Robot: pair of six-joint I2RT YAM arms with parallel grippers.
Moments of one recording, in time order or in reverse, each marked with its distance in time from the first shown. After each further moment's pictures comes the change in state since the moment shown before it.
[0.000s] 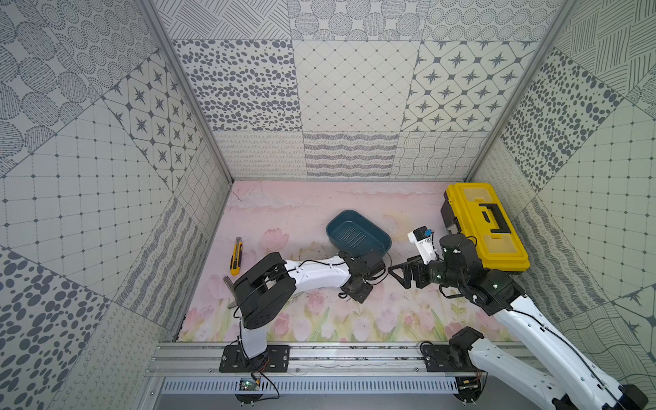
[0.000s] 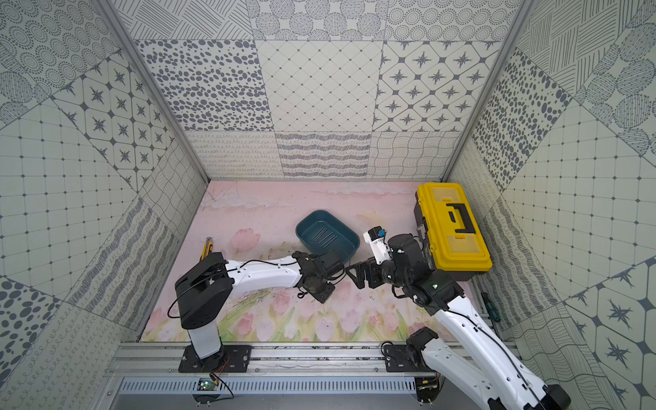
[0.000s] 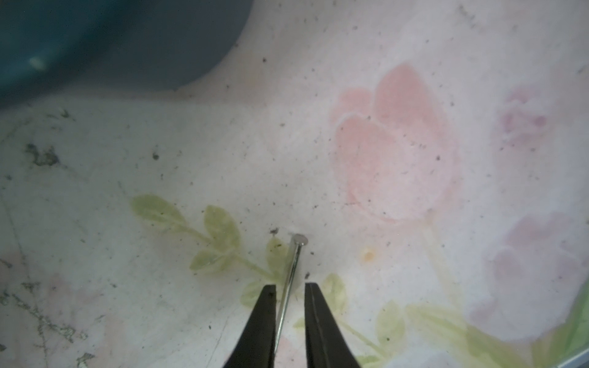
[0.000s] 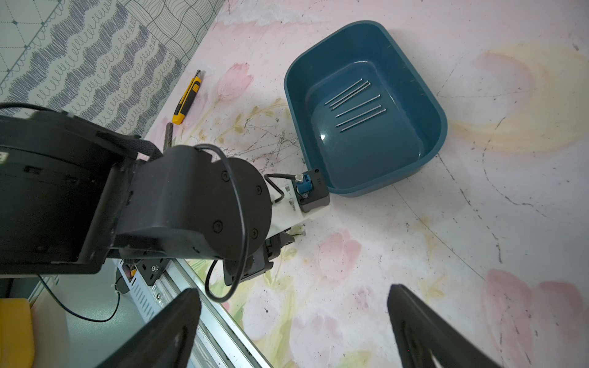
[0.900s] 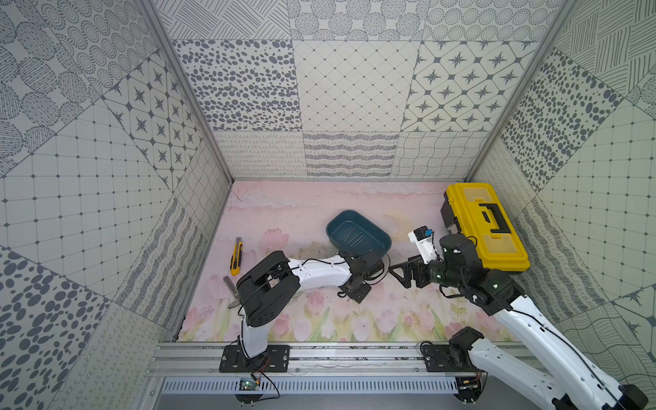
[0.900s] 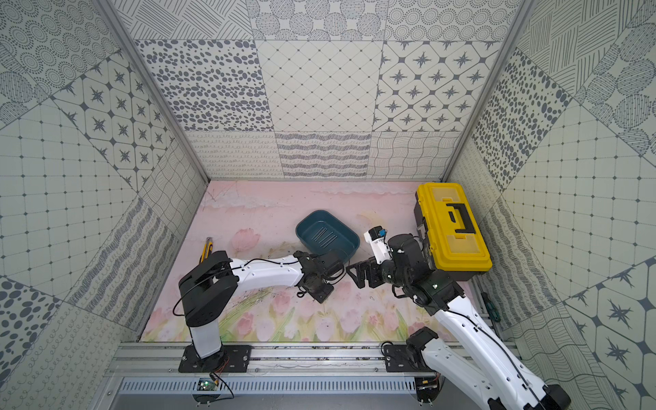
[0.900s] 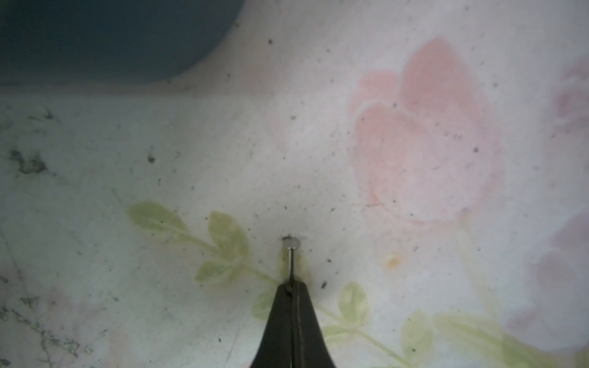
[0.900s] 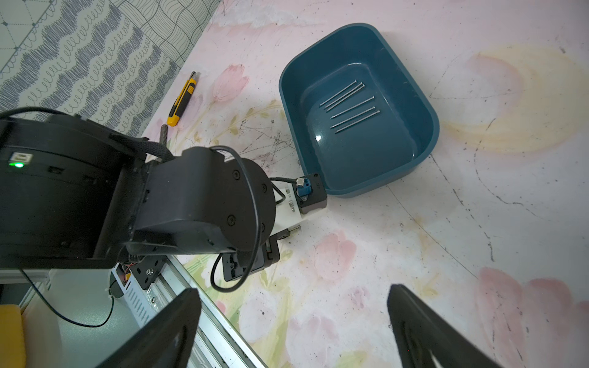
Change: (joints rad) left arm 0.014 0.029 -0.009 0.005 0.007 0.040; right arm 0.000 0.000 0.000 0.000 0.018 0.000
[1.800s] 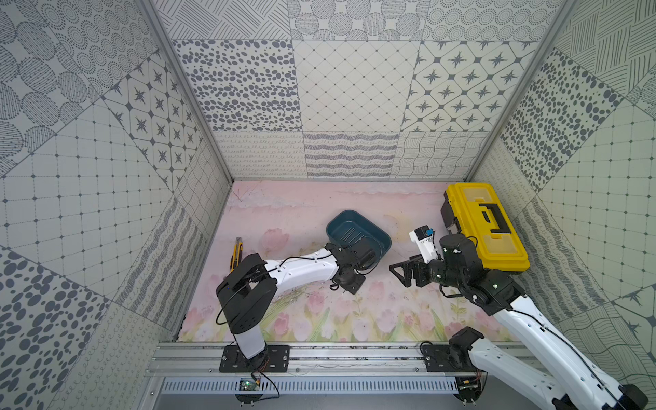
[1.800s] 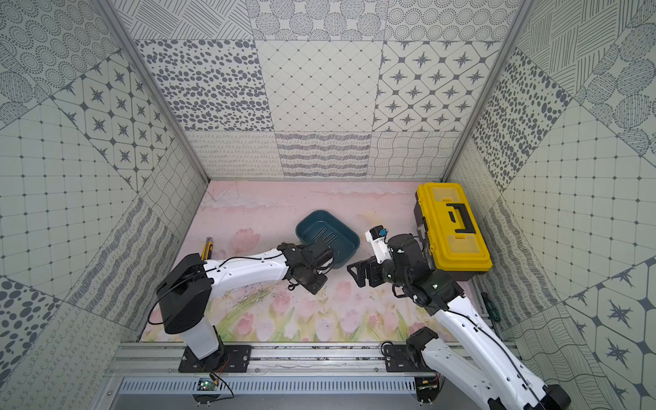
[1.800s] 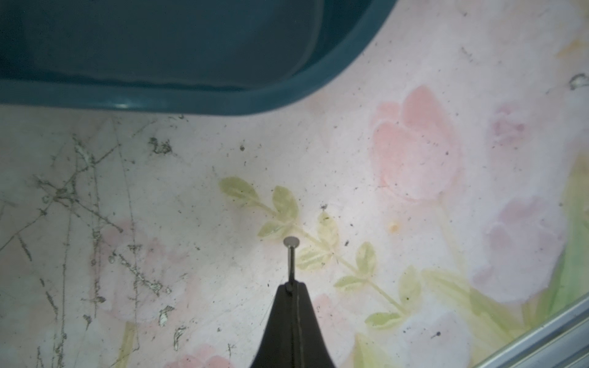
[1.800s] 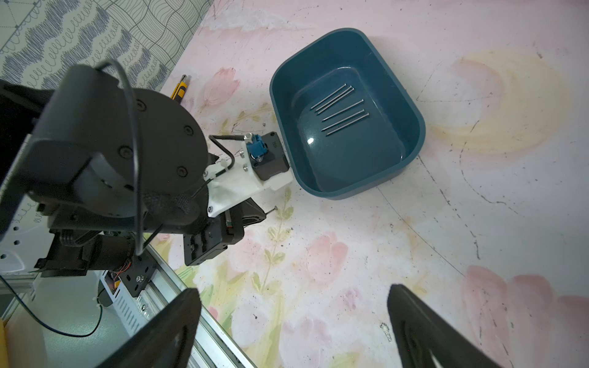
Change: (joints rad) left arm 0.069 -0.145 0.002 -0.067 -0.005 0.019; right arm 0.000 0.000 0.000 0.001 0.035 0.000
